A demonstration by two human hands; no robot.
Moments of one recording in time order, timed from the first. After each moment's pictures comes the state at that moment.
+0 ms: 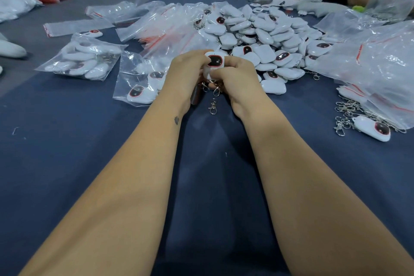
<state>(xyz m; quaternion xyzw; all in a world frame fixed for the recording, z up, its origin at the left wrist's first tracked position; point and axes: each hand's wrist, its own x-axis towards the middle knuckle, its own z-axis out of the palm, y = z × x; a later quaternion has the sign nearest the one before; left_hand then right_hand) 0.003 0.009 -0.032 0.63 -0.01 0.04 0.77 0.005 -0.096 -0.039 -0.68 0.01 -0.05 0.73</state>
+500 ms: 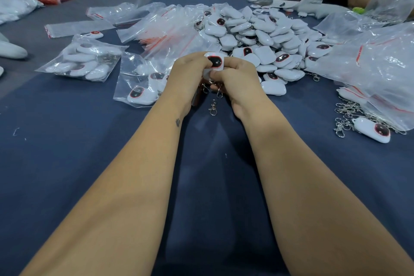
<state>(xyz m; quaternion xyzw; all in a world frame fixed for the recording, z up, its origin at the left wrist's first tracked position) 0.004 0.009 -0.035 0.65 -0.03 0.04 0.76 0.001 -0.098 -0.036 -0.68 0.00 -0.05 0.73</state>
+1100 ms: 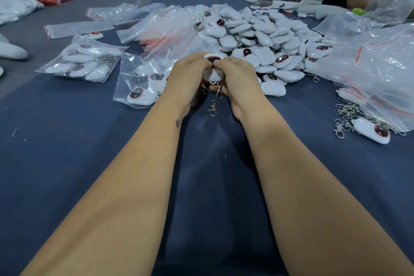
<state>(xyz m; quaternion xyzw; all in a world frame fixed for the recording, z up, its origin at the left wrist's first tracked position) 0.004 0.009 -0.036 0.64 -0.04 0.03 0.77 0.000 -0.095 -0.034 -0.65 0.01 -0.06 0.75</state>
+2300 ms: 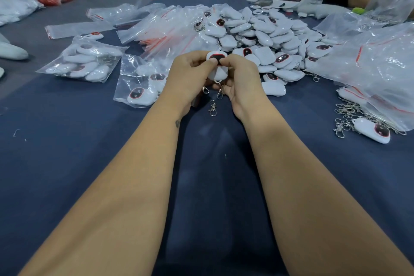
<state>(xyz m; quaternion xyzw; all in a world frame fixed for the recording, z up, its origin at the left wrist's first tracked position) 0.000 0.008 -0.034 0.69 -0.08 0.08 0.72 -0.005 -0.097 -0.027 -0.60 0.02 -0.04 0.80</state>
